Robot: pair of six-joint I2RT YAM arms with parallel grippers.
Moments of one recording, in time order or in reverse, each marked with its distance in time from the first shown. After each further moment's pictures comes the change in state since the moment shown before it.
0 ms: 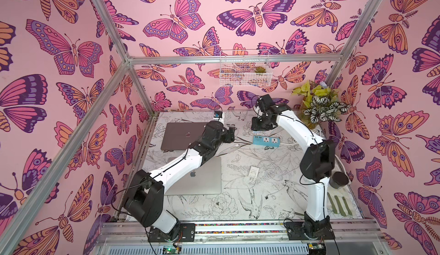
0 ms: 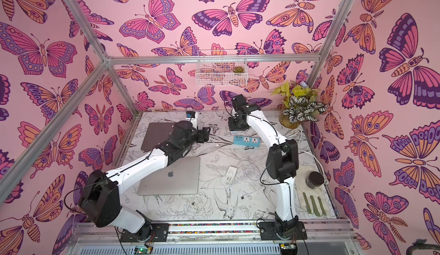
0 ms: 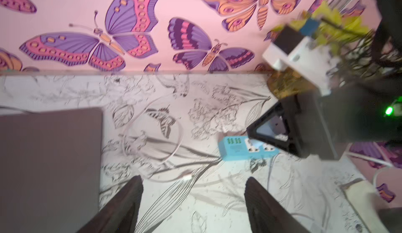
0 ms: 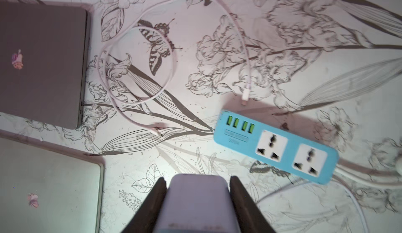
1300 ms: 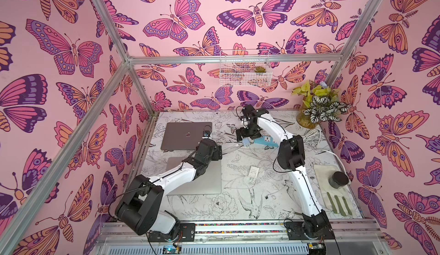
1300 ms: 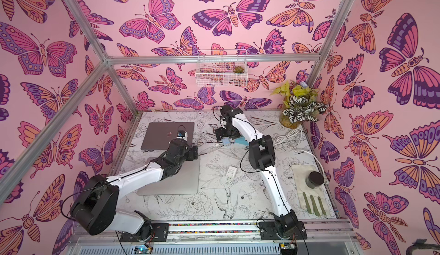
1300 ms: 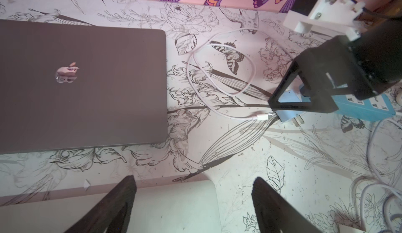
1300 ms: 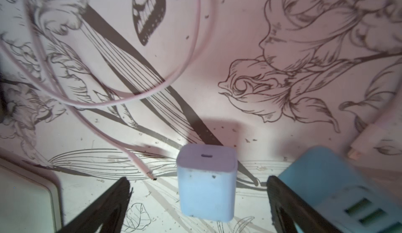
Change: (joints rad) left arm 0.061 -0.087 -0.273 0.025 -0.123 -0.024; right arm 0.031 0.338 0.254 -0.092 -0.084 -0.087
